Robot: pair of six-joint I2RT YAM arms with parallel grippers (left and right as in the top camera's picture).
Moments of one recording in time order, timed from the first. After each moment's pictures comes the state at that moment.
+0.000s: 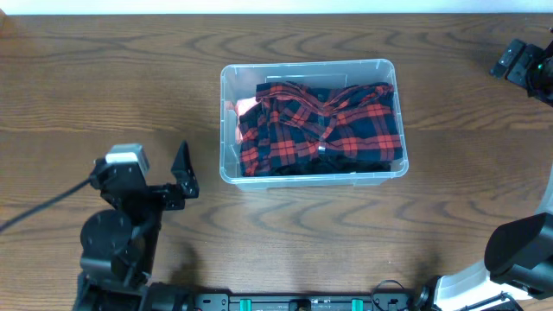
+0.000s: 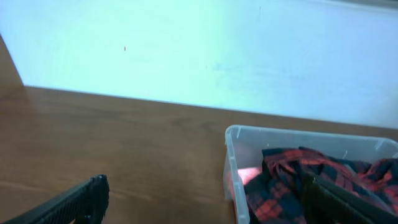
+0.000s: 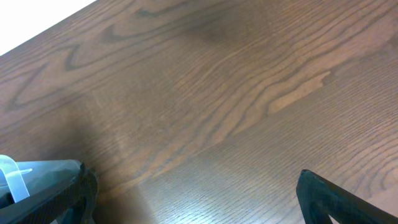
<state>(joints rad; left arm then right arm) -0.15 0.44 0.67 -0.41 -0.11 -0.17 -0.37 1.76 1.82 -1.04 0.00 0.20</state>
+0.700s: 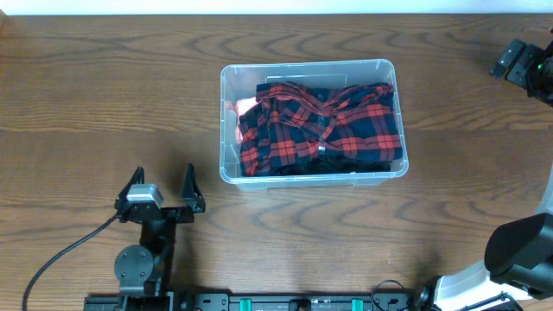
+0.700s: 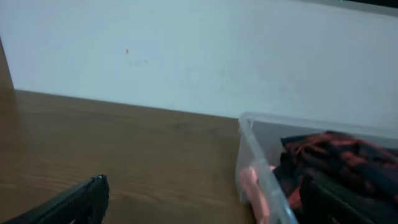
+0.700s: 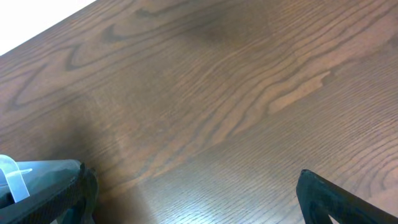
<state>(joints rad) -0.02 0.04 0.06 0.00 0.01 -0.16 -0.37 1.76 1.82 -1.04 0.00 0.20</state>
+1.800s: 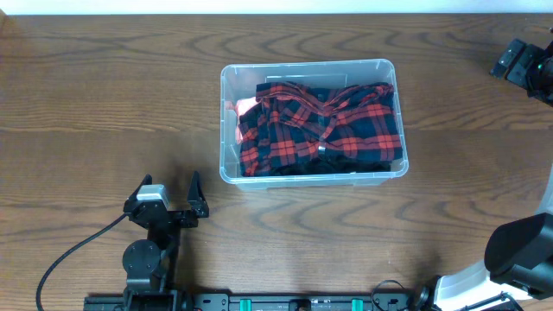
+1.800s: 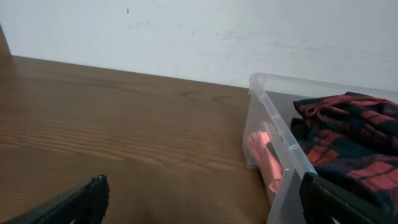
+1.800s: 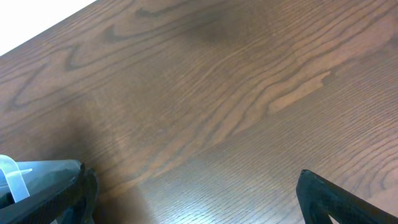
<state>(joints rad) -0.02 0.01 0.01 -0.11 0.01 -0.16 -0.37 1.76 1.82 -1.04 0.00 0.20</state>
